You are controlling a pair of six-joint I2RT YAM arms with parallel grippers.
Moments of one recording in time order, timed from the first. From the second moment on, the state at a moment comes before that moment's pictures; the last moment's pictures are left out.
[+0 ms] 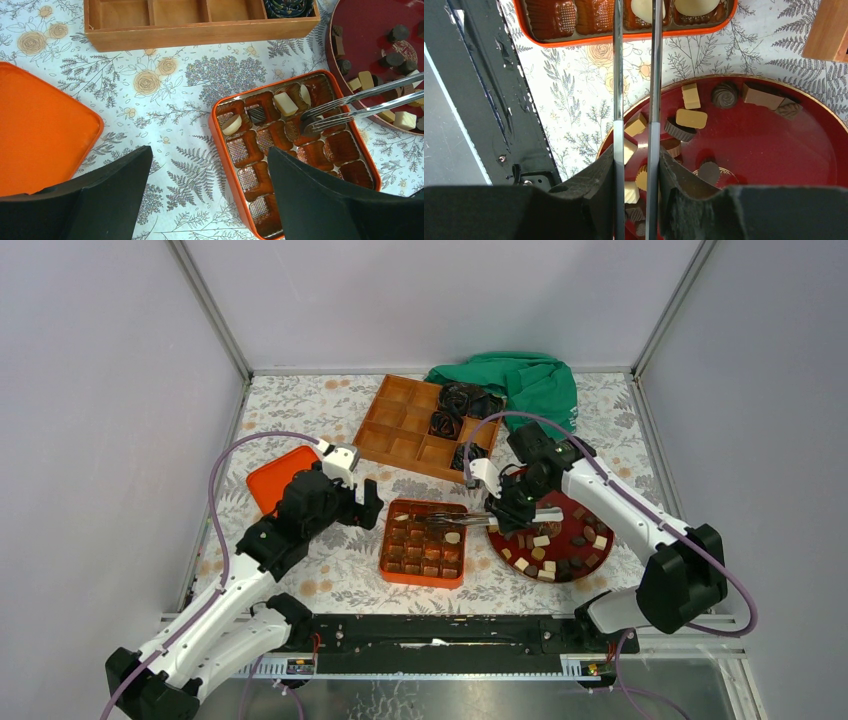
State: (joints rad) left arm -0.55 0.78 0.67 -0.37 -0.04 -0.15; right arm 0.50 1.42 1.15 -1.06 -0.50 -0.80
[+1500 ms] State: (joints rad) left arm -0.53 0.76 0.67 -0.37 0.00 -0.15; right arm -0.11 1.04 0.83 -0.97 -0.67 -0.74
